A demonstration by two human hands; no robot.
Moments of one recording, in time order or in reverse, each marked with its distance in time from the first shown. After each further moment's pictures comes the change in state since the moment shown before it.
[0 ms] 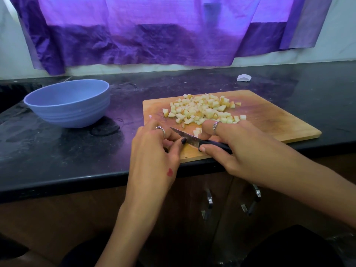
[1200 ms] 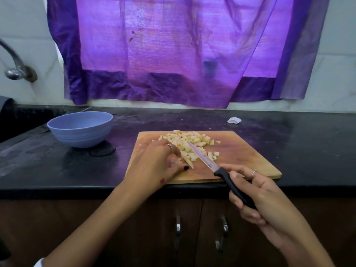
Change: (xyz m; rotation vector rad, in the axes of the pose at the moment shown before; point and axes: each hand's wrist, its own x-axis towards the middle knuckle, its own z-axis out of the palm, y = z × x) left_hand 0.030 0.023 0.024 0.345 -0.180 0.183; right_hand -0.065 0.075 -0.003 1.403 0.112 0.351
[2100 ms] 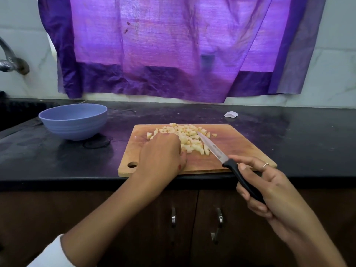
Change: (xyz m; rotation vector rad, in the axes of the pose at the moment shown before) left_hand 0.005 0.039 0.006 0.223 0.031 -0.126; right_hand -0.009 0.001 -0.014 -0.056 0.090 -0.084
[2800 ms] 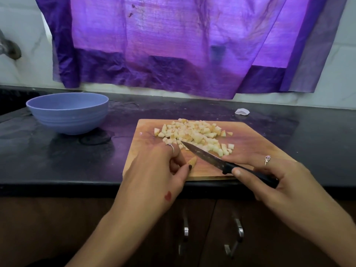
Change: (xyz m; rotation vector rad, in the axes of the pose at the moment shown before) left_hand -0.036 -0.028 -0.011 -0.415 -0.009 -0.098; right_hand 0.023 -0.005 0.022 -0.951 -0.012 -0.479
